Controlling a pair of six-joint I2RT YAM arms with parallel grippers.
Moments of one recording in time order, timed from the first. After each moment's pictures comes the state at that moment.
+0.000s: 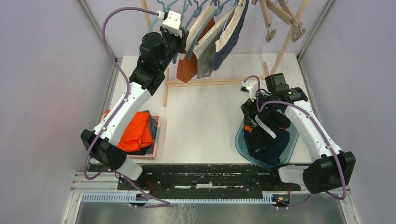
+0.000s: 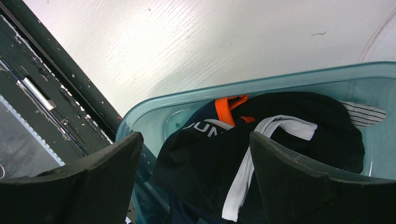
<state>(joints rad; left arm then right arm) -0.51 1.54 1.71 -0.02 -0.07 0.12 0.22 1.28 1.19 -1.03 -0.48 -0.50</state>
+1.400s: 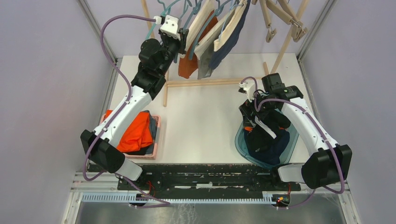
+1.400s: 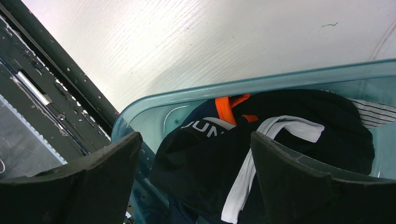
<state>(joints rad) -0.51 1.51 1.58 0.19 -0.06 0.12 0.24 1.33 1.19 -1.03 -0.46 -0.50</state>
